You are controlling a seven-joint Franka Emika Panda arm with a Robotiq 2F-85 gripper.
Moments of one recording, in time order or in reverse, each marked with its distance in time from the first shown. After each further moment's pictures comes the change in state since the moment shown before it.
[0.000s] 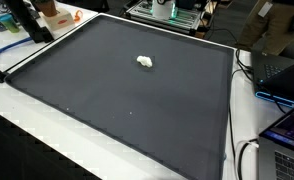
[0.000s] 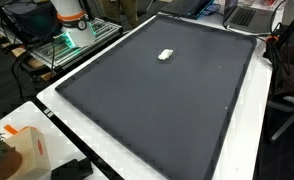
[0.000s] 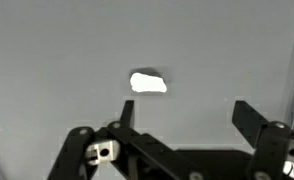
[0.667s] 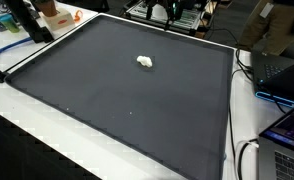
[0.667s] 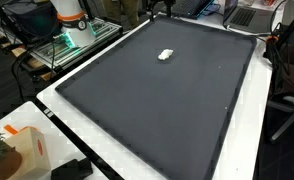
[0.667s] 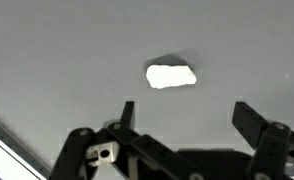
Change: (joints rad) arm -0.087 0.166 0.169 -0.136 -0.436 0.373 0.662
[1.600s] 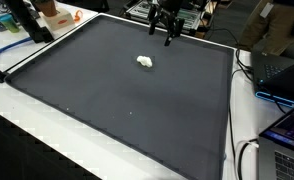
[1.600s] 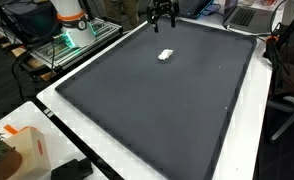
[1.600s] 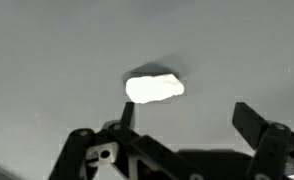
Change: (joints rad) arm 0.046 0.158 -0.060 0.008 -0.231 0.180 0.328
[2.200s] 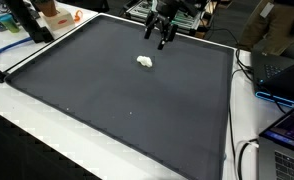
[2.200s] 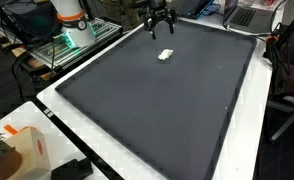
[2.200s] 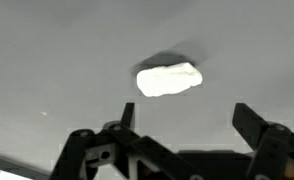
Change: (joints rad) arm -0.016 0.043 -0.047 -0.019 -0.574 0.069 0.576
